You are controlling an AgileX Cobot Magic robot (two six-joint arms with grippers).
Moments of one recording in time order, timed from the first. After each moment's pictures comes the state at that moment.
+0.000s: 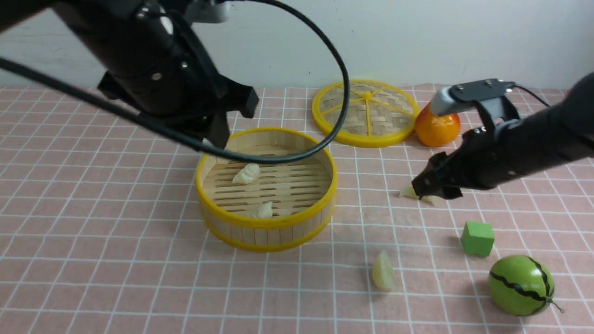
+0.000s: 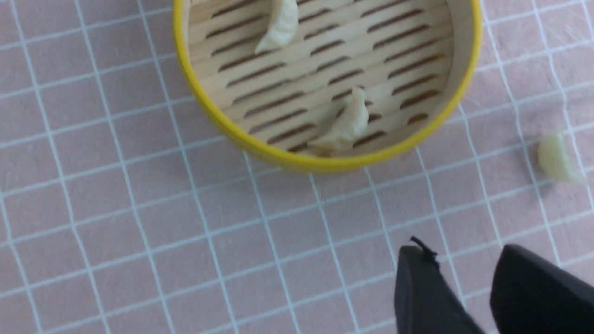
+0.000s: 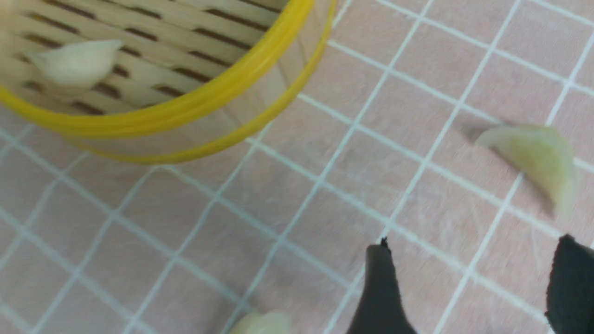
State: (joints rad) right arm 0.18 1.74 -1.25 0.55 0.57 -0.59; left arm -0.46 1.52 -1.58 -0.04 1.18 -0.16
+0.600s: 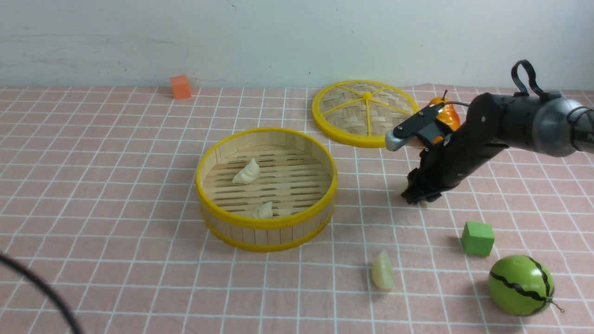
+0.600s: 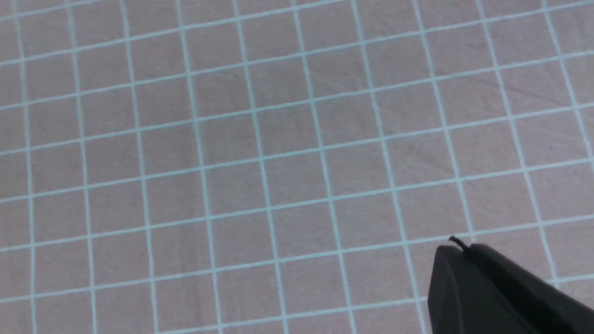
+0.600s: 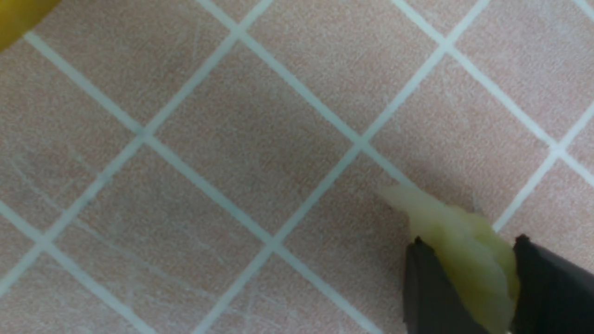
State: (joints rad) right arm 0.18 2.16 -1.61 0.22 0.60 -0.58; left arm -0.46 0.57 -0.67 0.29 1.12 -0.32
